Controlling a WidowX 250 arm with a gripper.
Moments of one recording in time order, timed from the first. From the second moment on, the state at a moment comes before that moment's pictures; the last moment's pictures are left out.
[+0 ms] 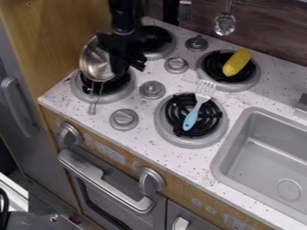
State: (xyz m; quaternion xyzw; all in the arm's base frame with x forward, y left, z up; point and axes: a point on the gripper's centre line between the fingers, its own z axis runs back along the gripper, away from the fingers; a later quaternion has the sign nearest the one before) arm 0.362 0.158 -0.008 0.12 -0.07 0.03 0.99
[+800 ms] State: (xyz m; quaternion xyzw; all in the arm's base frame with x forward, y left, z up) arm 0.406 0.143 0.006 0.10 -0.10 -0.05 0.99
